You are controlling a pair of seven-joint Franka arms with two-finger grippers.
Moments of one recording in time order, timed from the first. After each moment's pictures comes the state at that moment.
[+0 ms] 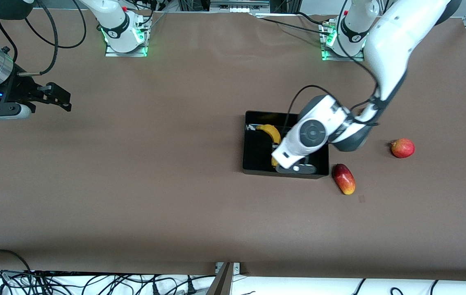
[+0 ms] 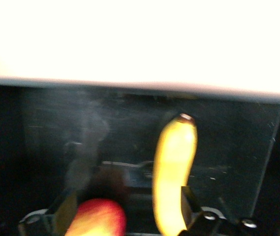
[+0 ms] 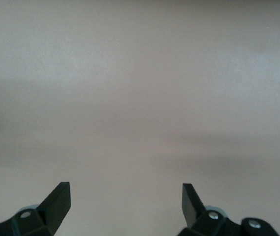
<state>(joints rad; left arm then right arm) 0.08 0.68 -0.63 -1.60 0.34 1.97 -0.68 0.07 0.05 0.05 -1.58 -0.01 1.63 0.06</state>
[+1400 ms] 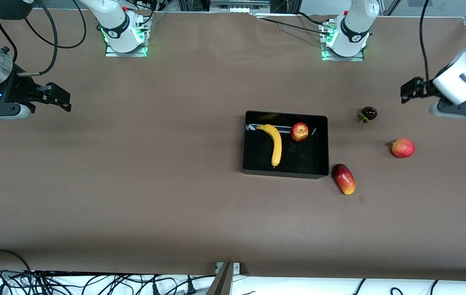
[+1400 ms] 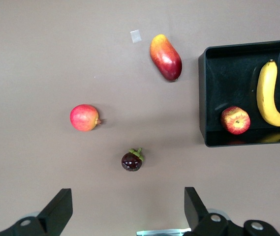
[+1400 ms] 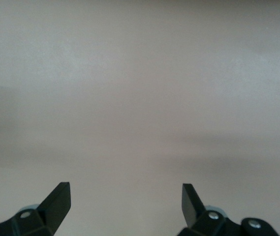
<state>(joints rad) 0.00 0.00 -0.07 -1.63 0.07 1.52 0.05 0.07 0.05 0.05 -1.58 -0.01 1.63 0.06</state>
